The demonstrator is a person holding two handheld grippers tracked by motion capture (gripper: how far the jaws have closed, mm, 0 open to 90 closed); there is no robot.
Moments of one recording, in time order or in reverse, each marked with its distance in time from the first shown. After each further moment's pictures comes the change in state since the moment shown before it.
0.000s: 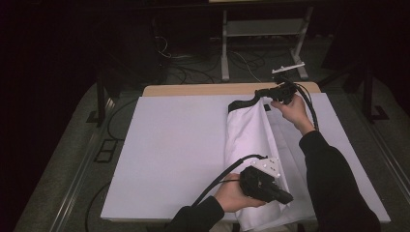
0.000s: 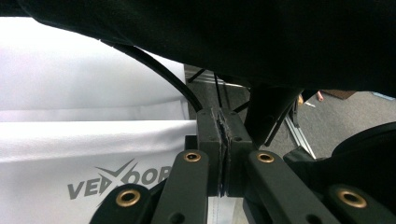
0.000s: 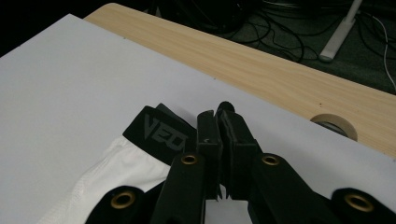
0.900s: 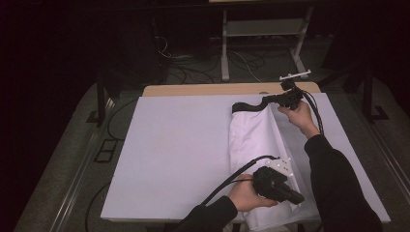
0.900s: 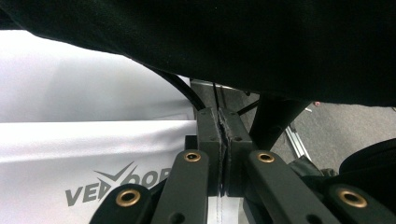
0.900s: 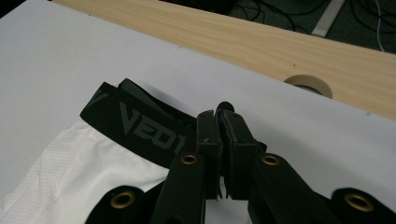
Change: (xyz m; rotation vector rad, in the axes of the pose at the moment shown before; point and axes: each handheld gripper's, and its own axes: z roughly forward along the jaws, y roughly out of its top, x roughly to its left) left arm 0.016 0.004 0.035 -0.004 -0.023 -0.031; right arm -0.036 -0.031 0.010 0.034 -0.013 0.065
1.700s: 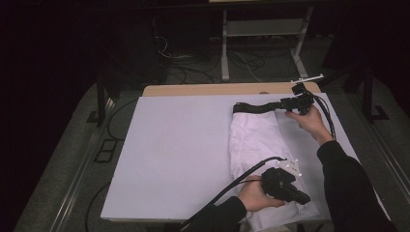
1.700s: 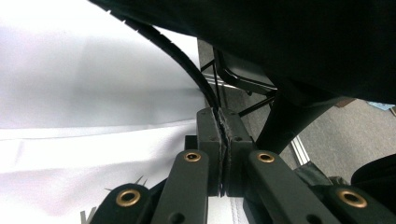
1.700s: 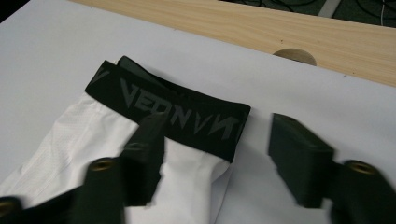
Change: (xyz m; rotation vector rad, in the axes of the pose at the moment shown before) left arm 0.015 -0.002 0.027 0.016 0.000 -0.038; right arm -0.011 -0.020 -0.028 0.009 0.020 0.027
